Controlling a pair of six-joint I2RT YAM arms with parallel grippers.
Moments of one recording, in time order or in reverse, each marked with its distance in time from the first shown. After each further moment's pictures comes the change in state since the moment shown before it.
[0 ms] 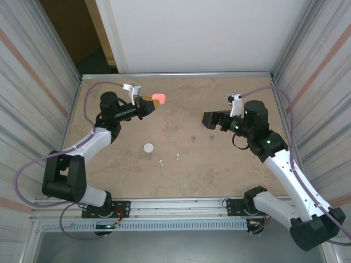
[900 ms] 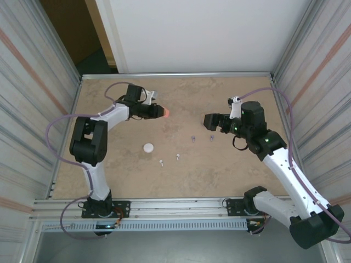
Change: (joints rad) left arm -0.051 0.488 0.450 -0.763 -0.196 0.158; right arm 0.000 0.016 0.000 -0.086 0.079 -0.006
